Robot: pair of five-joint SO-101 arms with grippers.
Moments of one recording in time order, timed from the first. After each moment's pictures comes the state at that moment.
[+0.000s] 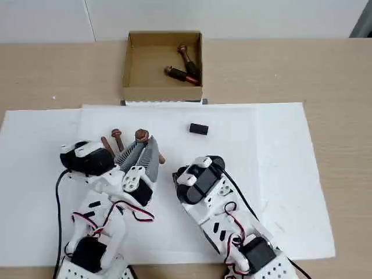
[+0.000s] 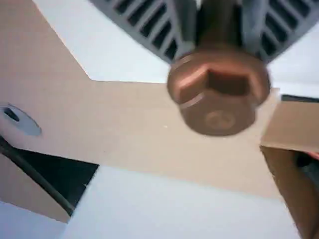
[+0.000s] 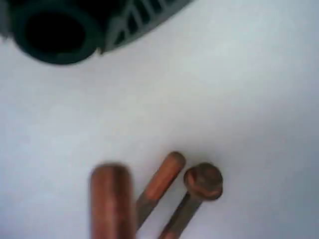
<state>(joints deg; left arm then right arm) 20.2 -103.0 89.0 31.7 31.7 -38.6 -103.3 95.6 38.0 3.8</state>
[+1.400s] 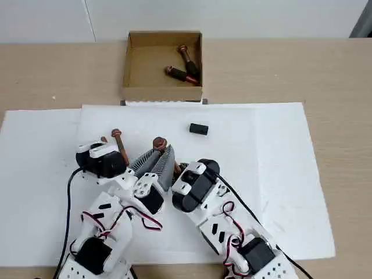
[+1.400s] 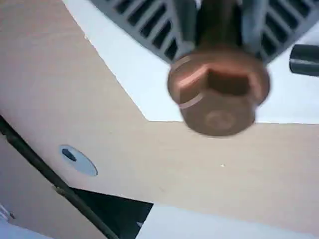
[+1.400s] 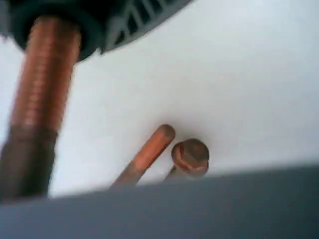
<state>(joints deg) 26.8 -103.0 90.4 31.5 33.1 -40.6 -103.3 95.6 34.5 9.3</state>
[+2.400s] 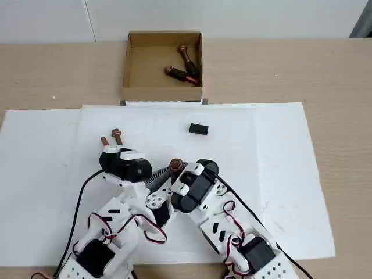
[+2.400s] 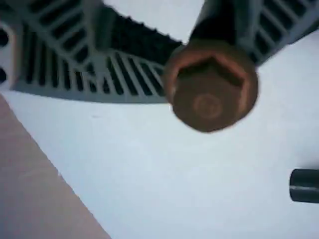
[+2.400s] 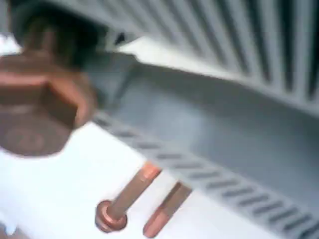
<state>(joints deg) 32.8 -103.4 89.5 46.6 29.1 -39.9 -103.2 95.6 34.5 10.5</state>
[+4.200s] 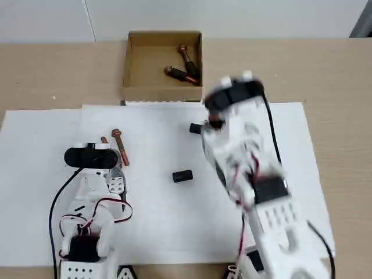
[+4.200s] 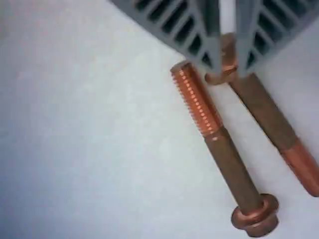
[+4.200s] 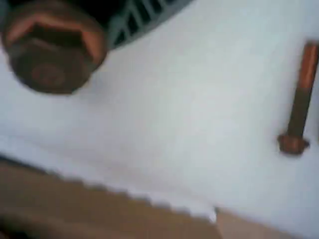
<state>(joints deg) -1.1 -103.4 96.0 53.4 5.0 -20.5 -44.6 42.0 43.4 -4.9</state>
